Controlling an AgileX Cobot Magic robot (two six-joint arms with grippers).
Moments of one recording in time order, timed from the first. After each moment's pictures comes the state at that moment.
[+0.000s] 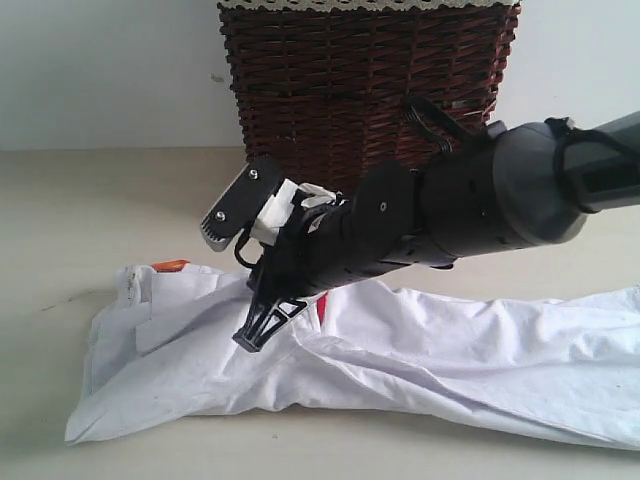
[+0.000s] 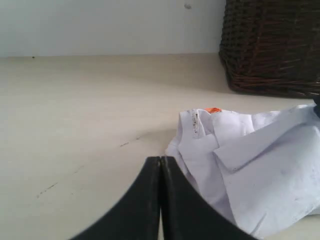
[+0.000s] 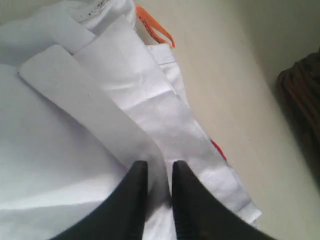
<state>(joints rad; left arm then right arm) 0.06 0.01 0.00 -0.52 0.40 0.51 0.76 1.92 -1.09 0.63 0.10 -0.95</state>
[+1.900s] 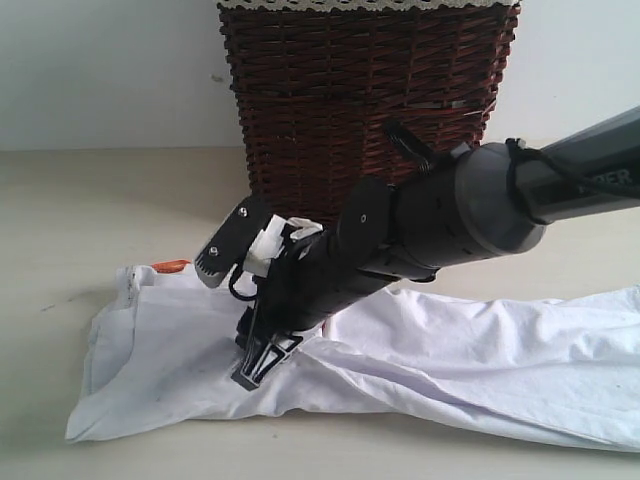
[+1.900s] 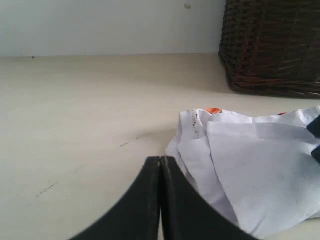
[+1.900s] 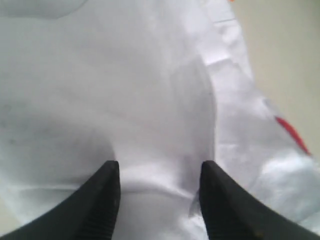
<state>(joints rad) 0.06 0.01 0.00 -0.52 0.40 0.51 0.76 2.00 -1.12 0.71 0.25 -1.02</state>
